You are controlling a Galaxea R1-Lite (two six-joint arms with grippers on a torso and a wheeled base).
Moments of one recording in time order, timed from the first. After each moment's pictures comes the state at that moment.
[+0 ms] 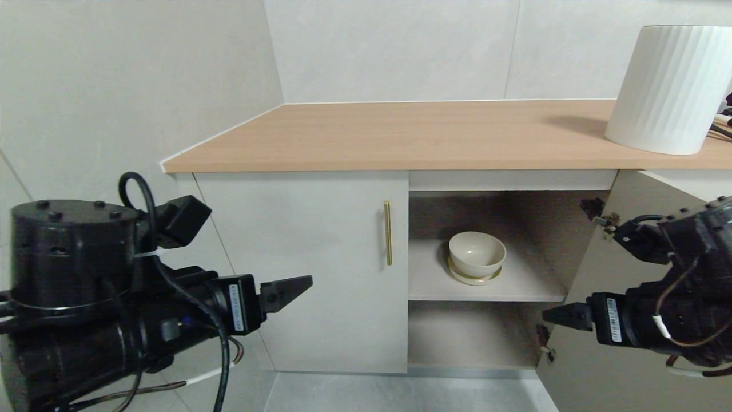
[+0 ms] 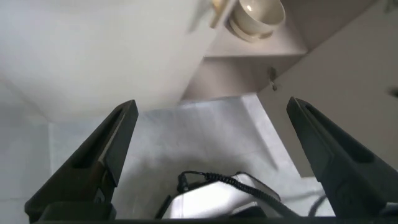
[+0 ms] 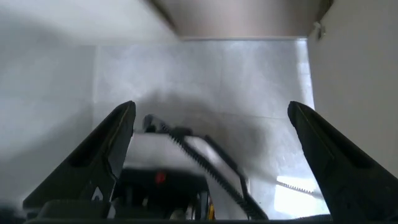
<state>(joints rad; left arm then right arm) -0.52 1.34 -0.64 -0.26 0.07 -0.42 0.48 1.38 -0.77 0.17 -0.12 0.46</state>
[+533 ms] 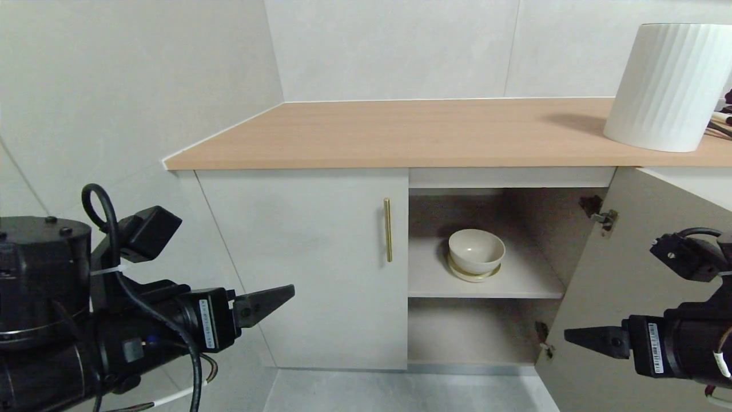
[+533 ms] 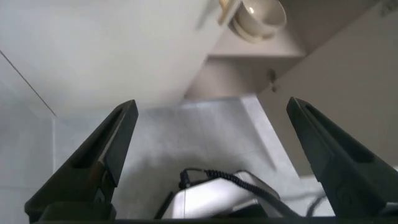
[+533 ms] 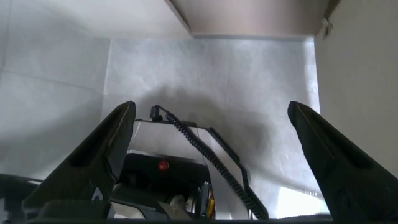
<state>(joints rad) -0.49 1.27 -0.58 -0.26 0.03 -0.42 0.52 1.25 -0.69 0.18 -0.13 0.47</state>
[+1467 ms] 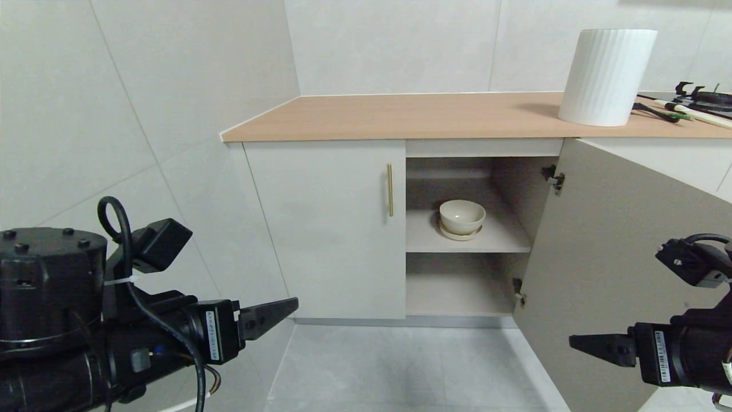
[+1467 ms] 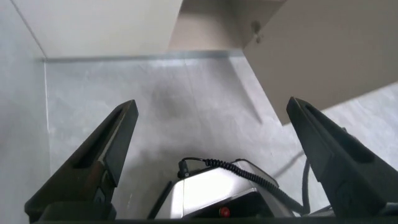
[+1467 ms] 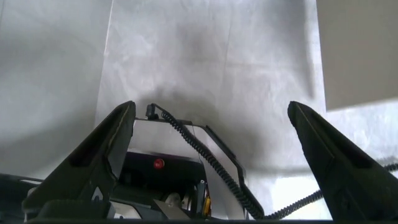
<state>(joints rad) -0.49 1.29 -0.56 -0.26 0.01 -0.42 0.53 1.23 -0.68 0.18 -0.14 0.46</state>
